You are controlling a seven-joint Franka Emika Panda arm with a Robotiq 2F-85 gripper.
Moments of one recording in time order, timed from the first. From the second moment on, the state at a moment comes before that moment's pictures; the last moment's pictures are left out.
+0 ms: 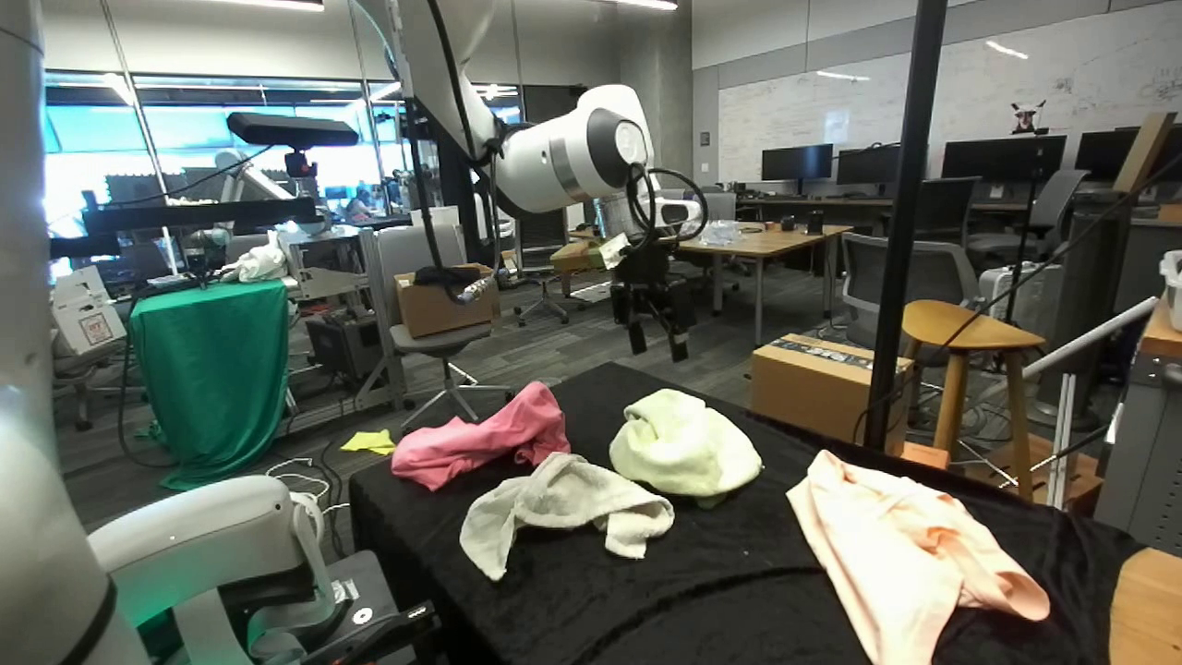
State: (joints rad) arm 0.26 0.23 0.07 -1.98 -0.28 2.20 0.54
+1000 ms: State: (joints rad) arm -0.04 0.23 0.02 -2.00 -0.05 2.22 -0.21
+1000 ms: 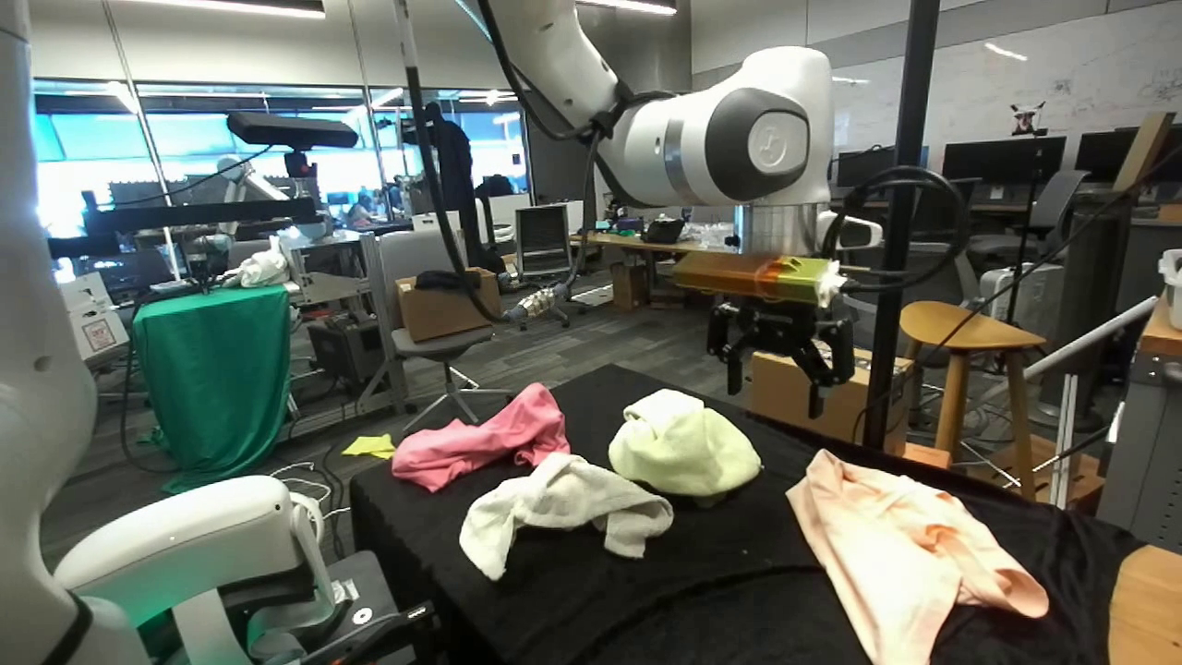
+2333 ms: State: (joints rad) arm -0.12 0.66 0.07 -1.65 0.05 2.29 -0.53
